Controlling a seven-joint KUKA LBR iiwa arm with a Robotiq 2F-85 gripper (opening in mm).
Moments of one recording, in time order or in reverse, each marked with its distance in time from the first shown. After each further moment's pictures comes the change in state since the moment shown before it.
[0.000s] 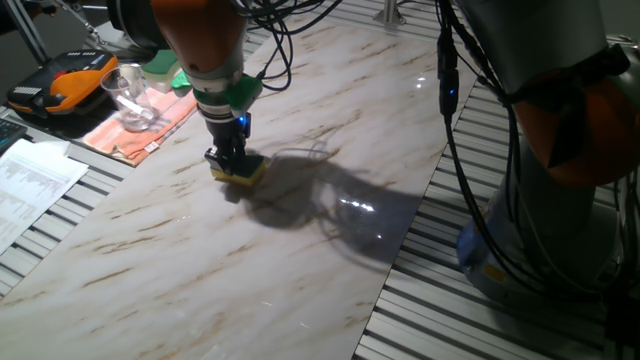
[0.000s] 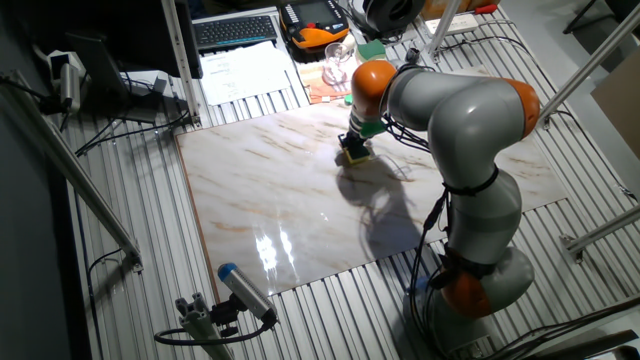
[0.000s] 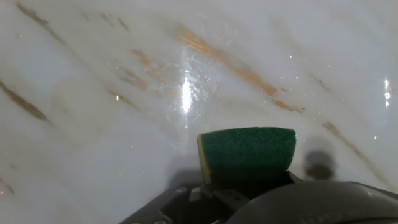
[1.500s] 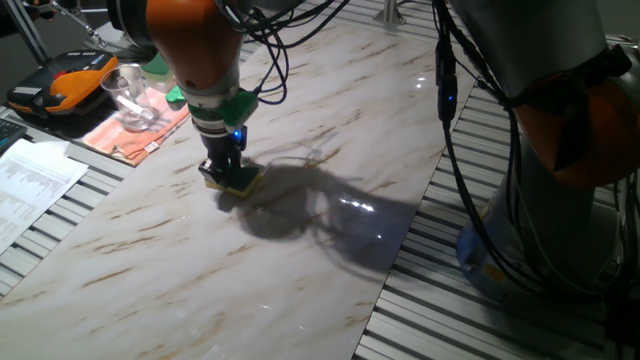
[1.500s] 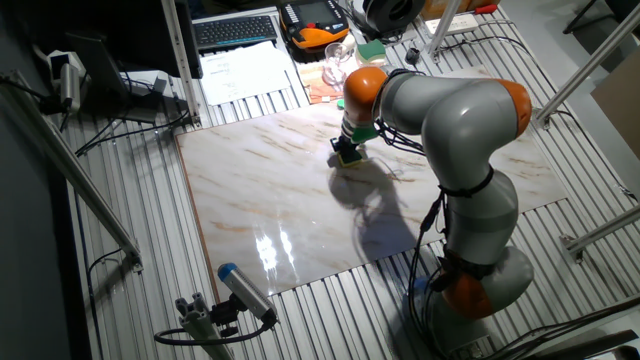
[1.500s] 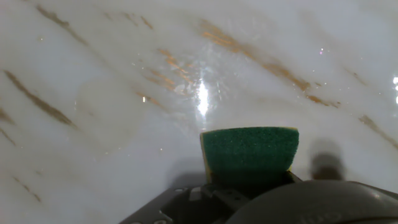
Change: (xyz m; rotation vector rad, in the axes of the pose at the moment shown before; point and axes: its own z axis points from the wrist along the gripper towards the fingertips) arm 0.002 0.022 0.010 -0.004 -0.006 0.005
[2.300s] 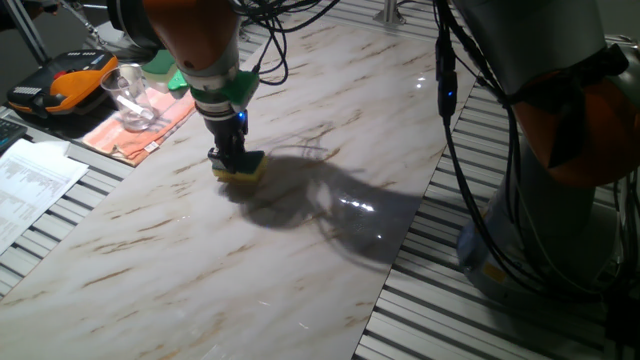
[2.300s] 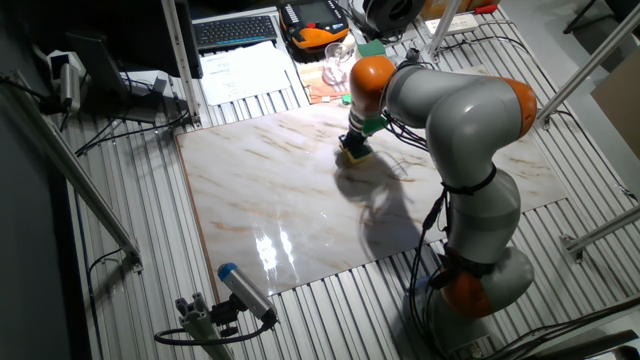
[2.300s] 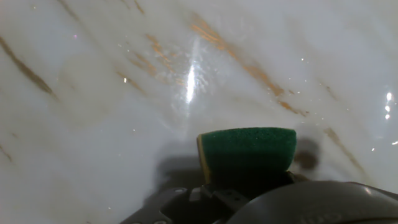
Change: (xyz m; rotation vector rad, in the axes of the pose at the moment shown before) arm 0.000 -0.026 -0.013 0.034 0.040 -0.142
